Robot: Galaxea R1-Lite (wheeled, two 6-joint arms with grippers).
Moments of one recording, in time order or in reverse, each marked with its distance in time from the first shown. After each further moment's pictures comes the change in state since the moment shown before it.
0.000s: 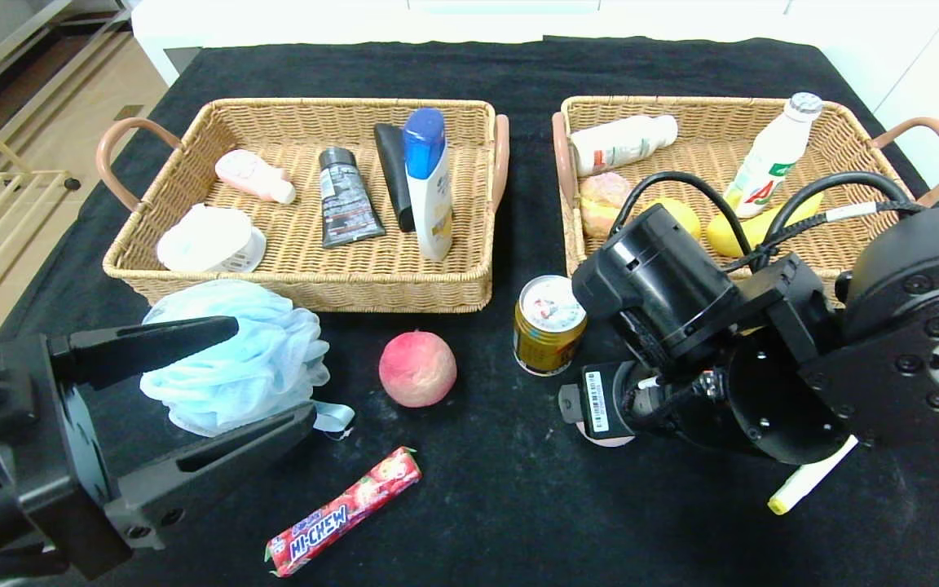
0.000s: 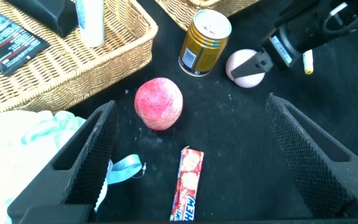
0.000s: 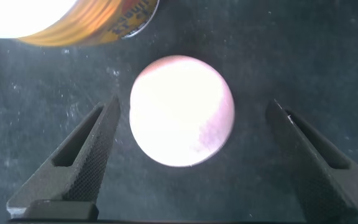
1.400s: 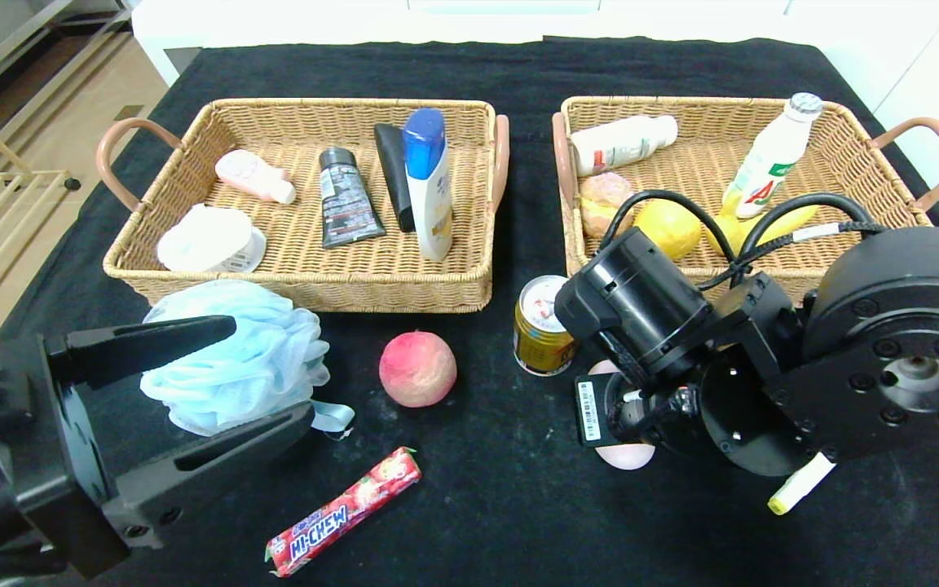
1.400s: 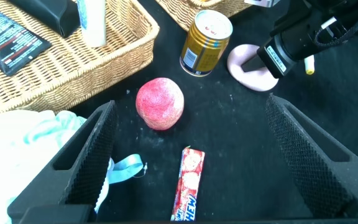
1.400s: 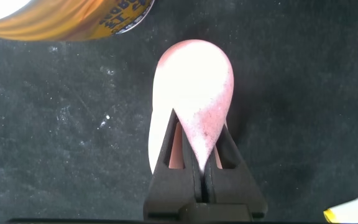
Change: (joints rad) left arm 0.003 -0.002 0.000 0.000 0.001 0.001; right arm 0.003 0.027 0.010 -0.002 -0.015 0.018
